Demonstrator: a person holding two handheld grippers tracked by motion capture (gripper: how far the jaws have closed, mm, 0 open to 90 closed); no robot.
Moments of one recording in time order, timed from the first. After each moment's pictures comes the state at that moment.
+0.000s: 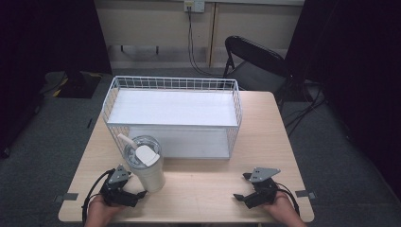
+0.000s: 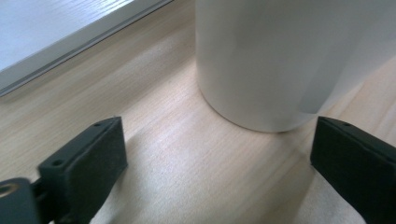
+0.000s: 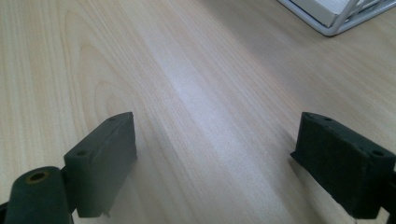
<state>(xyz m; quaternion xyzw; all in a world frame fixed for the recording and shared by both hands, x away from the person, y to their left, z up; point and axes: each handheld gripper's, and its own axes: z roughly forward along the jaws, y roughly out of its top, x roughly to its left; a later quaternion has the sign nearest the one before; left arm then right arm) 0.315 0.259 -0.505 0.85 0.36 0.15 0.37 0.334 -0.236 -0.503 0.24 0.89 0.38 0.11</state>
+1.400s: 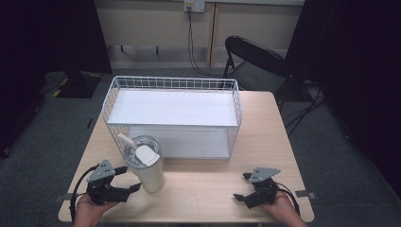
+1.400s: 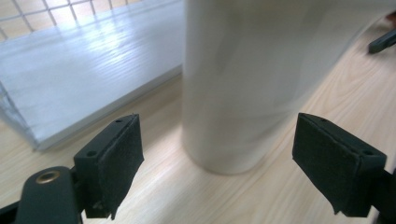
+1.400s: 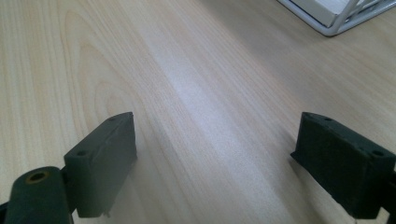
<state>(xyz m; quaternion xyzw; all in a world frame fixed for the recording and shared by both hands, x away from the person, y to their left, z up) 0.299 0.272 -0.452 0.80 0.35 0.14 0.47 0.334 -0.236 -0.503 0.24 0.89 0.38 0.11</state>
